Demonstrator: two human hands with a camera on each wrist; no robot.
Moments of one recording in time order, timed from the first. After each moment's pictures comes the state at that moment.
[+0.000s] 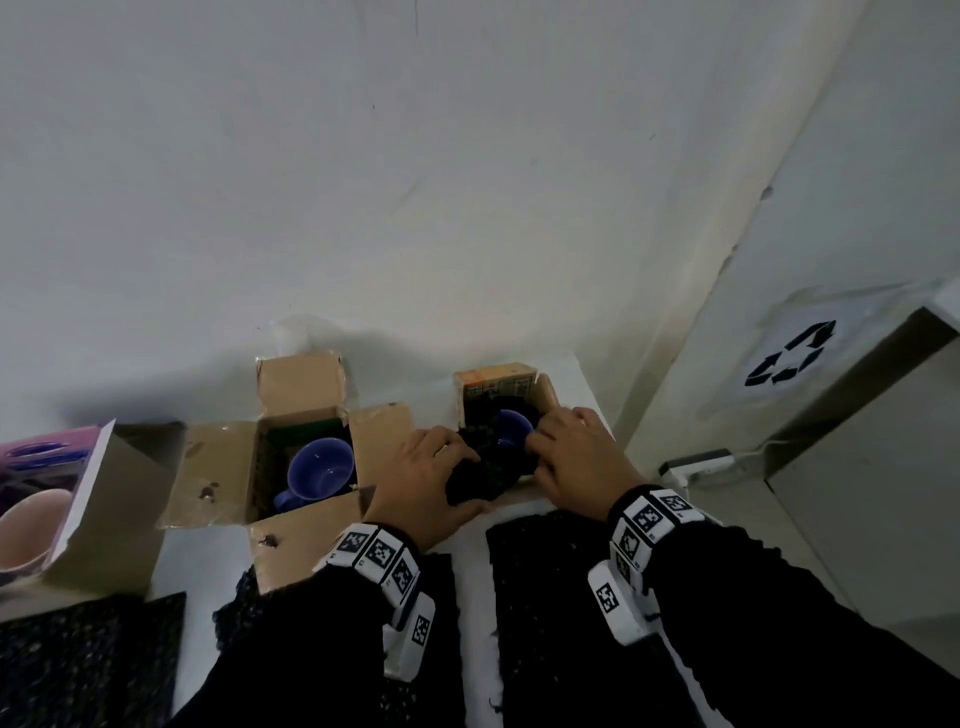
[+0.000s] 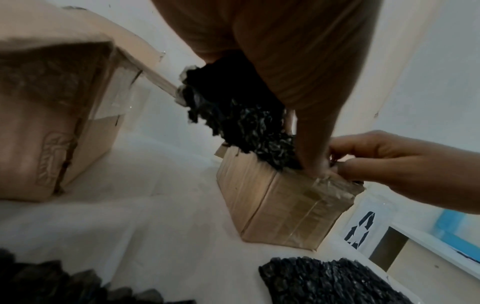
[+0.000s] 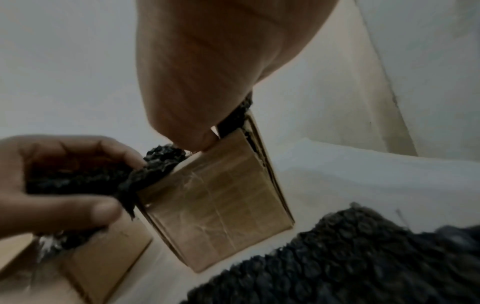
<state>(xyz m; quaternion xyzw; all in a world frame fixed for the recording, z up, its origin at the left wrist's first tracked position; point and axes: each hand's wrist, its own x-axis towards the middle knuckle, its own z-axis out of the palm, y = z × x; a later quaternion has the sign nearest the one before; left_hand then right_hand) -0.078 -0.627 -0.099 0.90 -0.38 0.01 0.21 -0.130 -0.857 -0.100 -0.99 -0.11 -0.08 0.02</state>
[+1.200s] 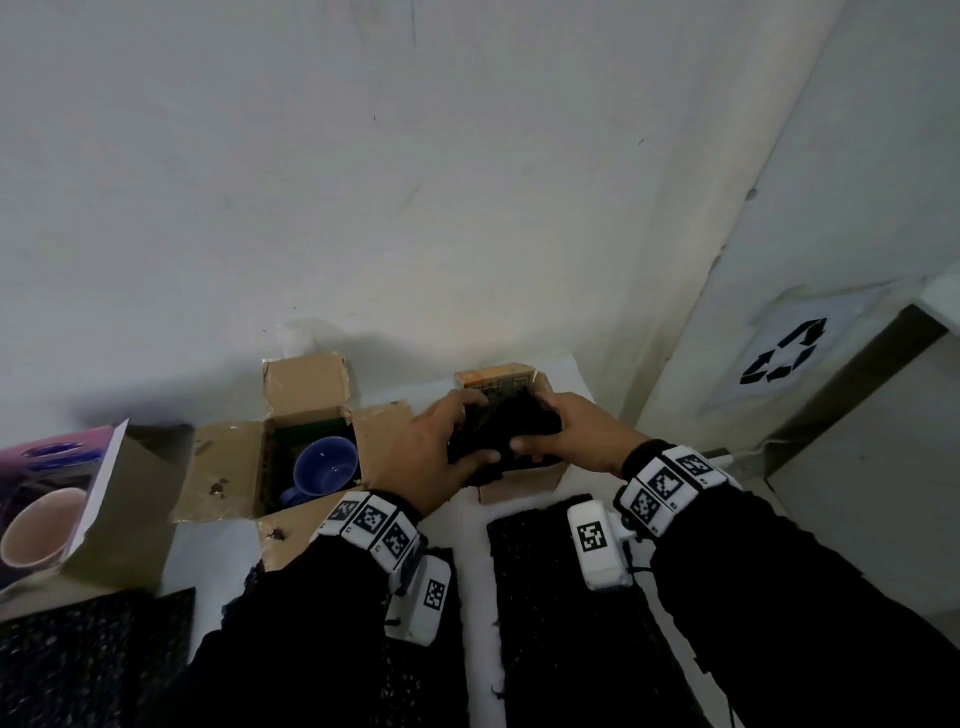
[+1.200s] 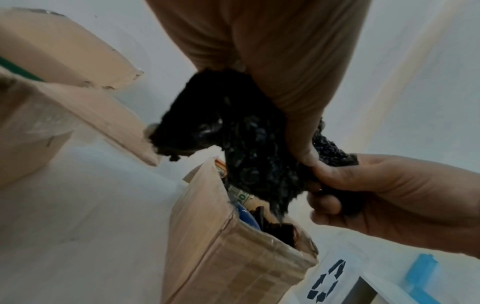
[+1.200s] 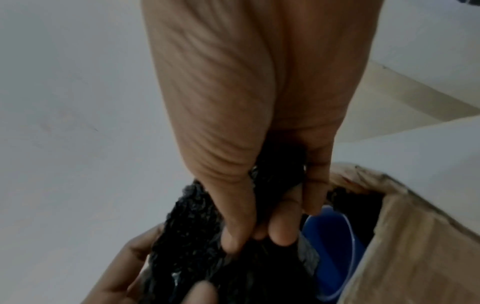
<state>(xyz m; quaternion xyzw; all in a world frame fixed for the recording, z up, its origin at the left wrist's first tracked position) -0.084 -0.643 -0.042 0.88 -0.35 0.02 0.33 -0.124 -0.859 -0.041 -0.84 0.01 0.13 0.52</state>
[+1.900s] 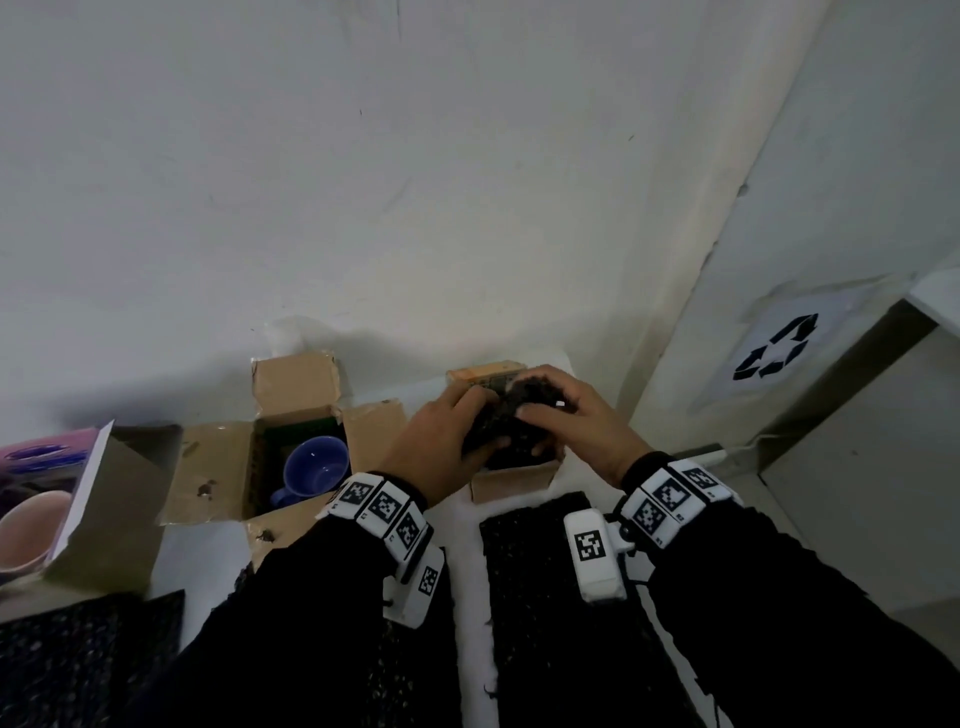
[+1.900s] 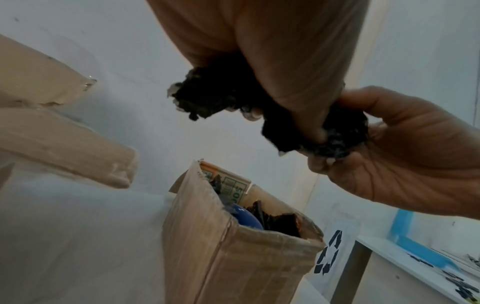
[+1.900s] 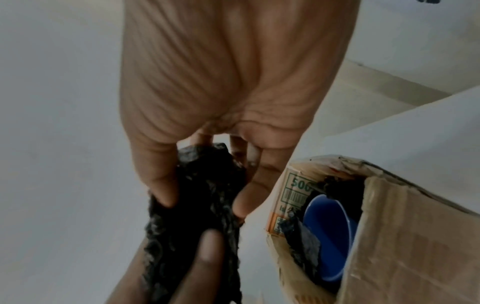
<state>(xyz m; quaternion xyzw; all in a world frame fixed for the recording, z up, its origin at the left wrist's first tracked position) -0.080 -0.663 -0.034 0.88 -0.42 -0.01 0.24 -0.138 -0.855 -0.037 -0.72 0.01 -0.02 0.69</state>
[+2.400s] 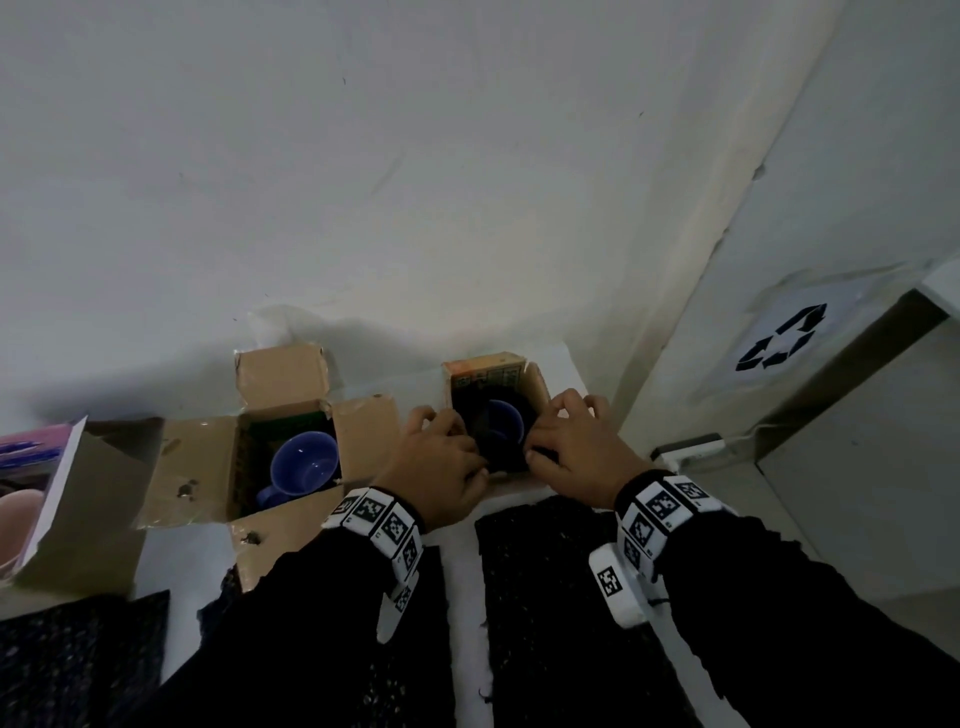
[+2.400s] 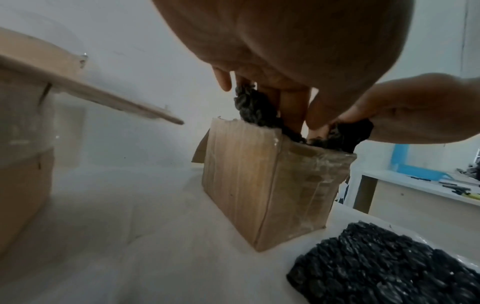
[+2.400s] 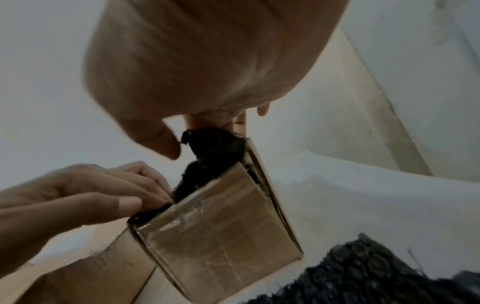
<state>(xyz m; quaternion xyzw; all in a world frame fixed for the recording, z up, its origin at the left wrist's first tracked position) -0.071 -0.657 -0.085 0.88 -0.47 0.00 0.02 -0.138 -0.872 -0.093 -0.99 -0.09 0.01 0.11</state>
